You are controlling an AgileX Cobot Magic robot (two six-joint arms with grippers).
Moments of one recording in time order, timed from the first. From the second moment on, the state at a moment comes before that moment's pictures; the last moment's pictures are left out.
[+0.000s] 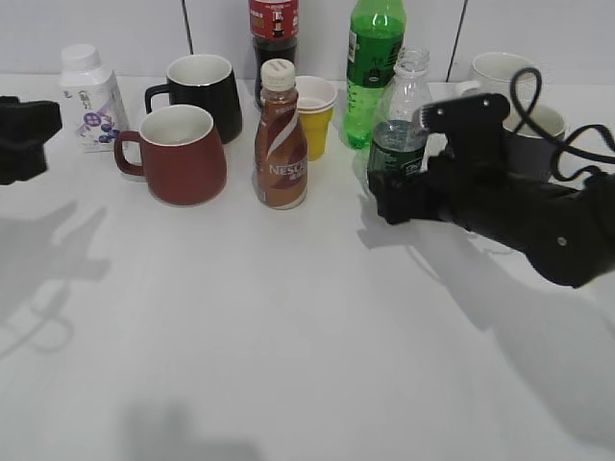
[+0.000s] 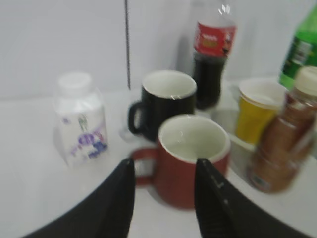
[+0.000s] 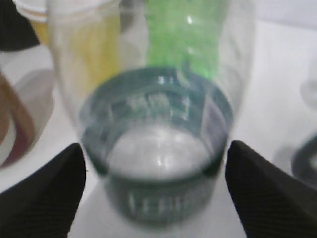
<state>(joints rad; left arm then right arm) -0.38 1.11 -0.44 -0.22 -0.34 0.13 0.46 1.90 -0.73 0.08 -0.68 0.01</state>
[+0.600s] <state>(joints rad) -0.38 0.70 -0.67 -0.25 0.69 0.13 0.46 1.59 -0.65 0.02 -0.03 0.03</state>
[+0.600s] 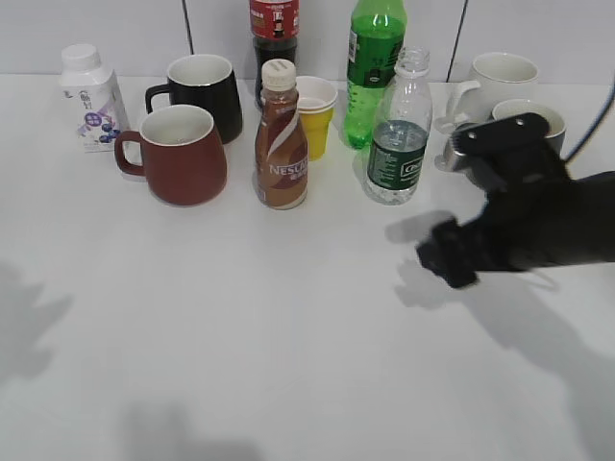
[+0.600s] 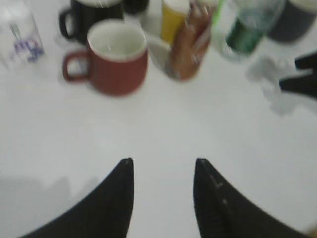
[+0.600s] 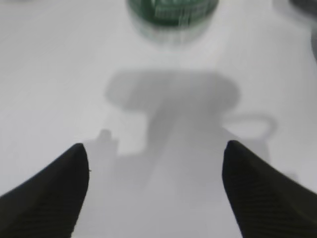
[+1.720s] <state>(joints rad) -0.38 0.34 -0.53 -0.10 1.08 0.13 0.46 0.54 -0.54 0.02 0.95 0.04</state>
